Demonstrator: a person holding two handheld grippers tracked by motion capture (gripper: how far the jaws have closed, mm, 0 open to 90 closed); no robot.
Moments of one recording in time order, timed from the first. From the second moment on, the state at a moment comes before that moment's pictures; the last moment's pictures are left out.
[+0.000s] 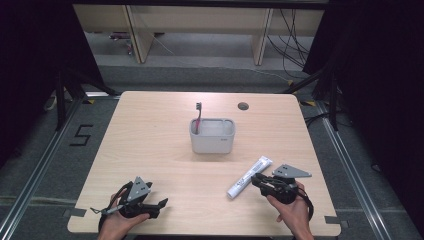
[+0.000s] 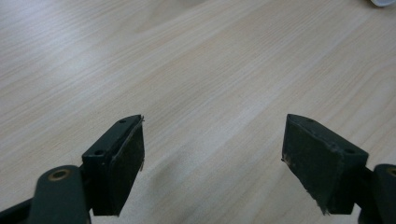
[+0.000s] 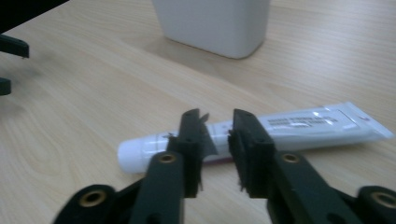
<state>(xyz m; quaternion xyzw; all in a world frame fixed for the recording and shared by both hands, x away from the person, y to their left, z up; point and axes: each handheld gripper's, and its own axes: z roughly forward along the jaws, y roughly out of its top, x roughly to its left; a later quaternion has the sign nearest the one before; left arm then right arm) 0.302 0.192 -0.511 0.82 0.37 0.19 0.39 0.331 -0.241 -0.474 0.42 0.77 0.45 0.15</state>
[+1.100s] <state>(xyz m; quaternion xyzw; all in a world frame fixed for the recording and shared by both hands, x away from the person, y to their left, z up) 0.301 0.189 -0.511 0.82 0.36 0.18 0.39 0.349 -0.162 -0.493 0.36 0.85 0.38 0.09</state>
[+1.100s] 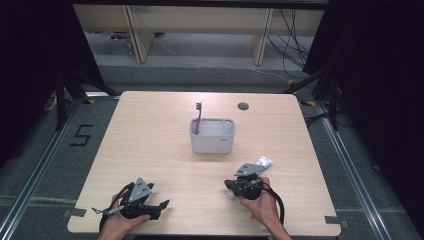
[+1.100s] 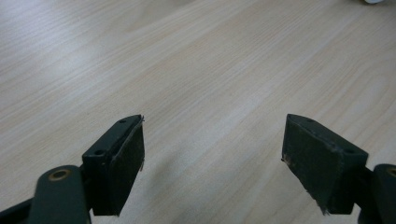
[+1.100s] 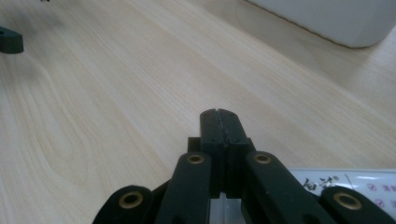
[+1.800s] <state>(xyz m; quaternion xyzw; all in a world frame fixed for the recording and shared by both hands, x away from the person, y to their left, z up) 0.300 0.190 -0.510 0.83 0.35 0.18 0.39 0.332 -0.183 -0.494 0.36 0.86 0.37 0.08</state>
